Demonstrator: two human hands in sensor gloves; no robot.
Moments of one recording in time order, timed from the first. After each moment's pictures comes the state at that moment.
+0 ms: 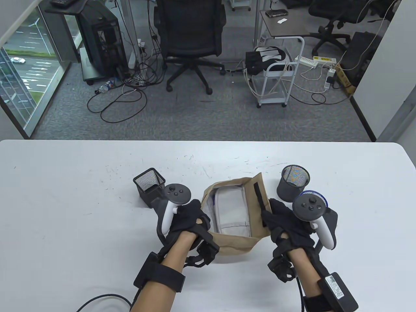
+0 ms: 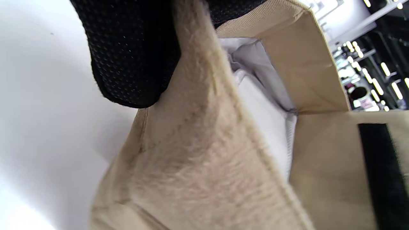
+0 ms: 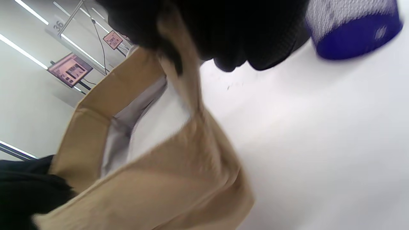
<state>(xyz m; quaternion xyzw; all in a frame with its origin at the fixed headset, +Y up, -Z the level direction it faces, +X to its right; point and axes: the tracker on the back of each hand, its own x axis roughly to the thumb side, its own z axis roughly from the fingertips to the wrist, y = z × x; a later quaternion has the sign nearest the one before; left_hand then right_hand) -0.099 -0.667 -0.367 -0.21 0.13 0.41 0.88 0.196 -0.629 -0.330 -0.06 0.10 0.94 0.33</state>
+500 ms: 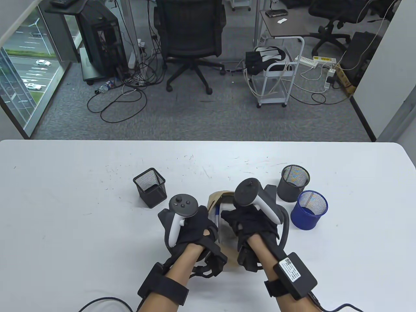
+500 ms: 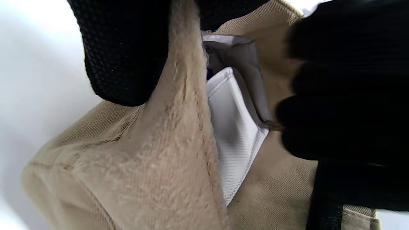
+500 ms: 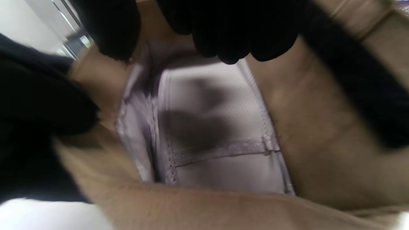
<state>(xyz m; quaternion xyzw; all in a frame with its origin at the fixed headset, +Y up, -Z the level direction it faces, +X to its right) -0.081 -0.679 -0.342 -0.19 0.10 0.43 0.88 0.086 -0.632 -0.369 -0.05 0.22 0.96 0.17</state>
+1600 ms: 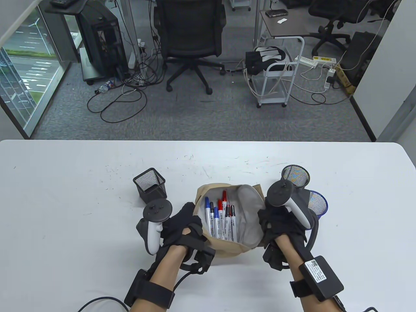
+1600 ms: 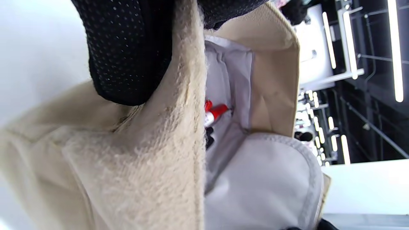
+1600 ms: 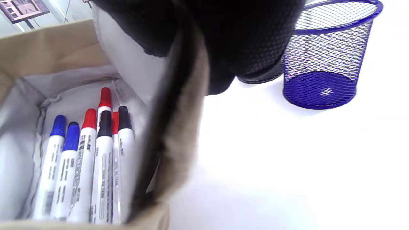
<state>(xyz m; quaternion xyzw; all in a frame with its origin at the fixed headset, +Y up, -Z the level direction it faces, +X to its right) -0.124 -0.694 -0.344 -0.16 0.12 0.55 0.81 0.175 -0.635 -0.365 -0.10 0.17 0.96 0.20</state>
